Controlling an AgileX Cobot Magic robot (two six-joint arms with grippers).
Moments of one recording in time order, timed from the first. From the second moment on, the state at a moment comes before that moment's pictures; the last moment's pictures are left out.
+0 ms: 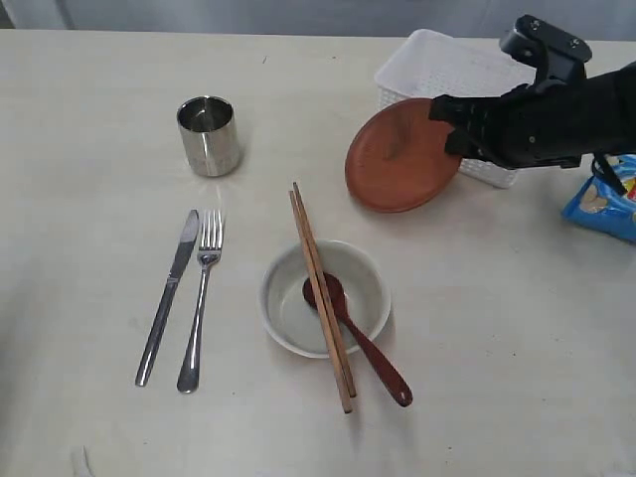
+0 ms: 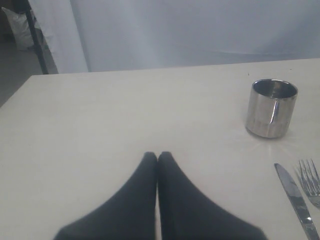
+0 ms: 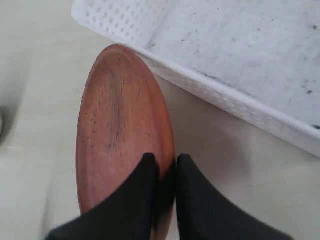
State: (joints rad) left arm -0.07 0.00 0.00 0.11 0.32 -0.07; right arm 0.19 1.69 -0.80 1.35 0.25 -0.98
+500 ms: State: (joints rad) left arm -0.07 0.00 0.00 0.11 0.32 -0.07; right arm 0.20 1.71 -0.85 1.38 0.25 -0.96
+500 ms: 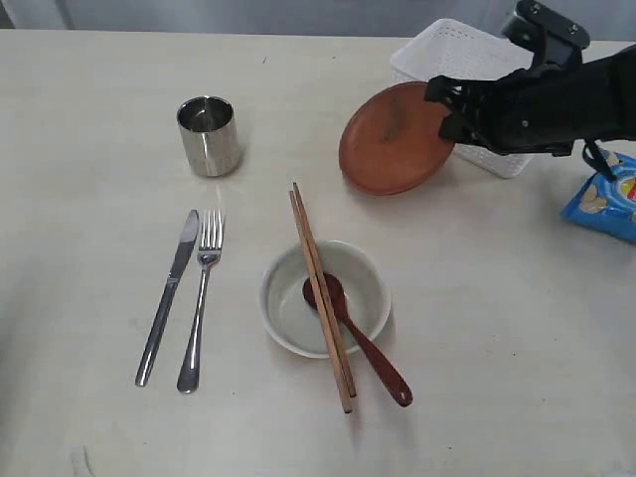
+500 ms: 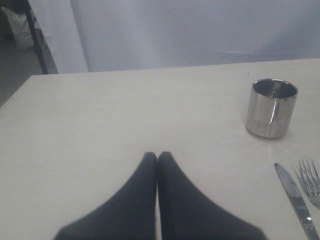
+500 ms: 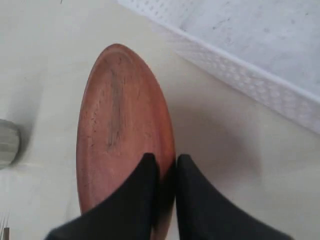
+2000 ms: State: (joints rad) left arm -0.07 0.00 0.00 0.11 0.32 -0.07; right arm 0.33 1.95 -1.01 1.37 0.32 -0.94
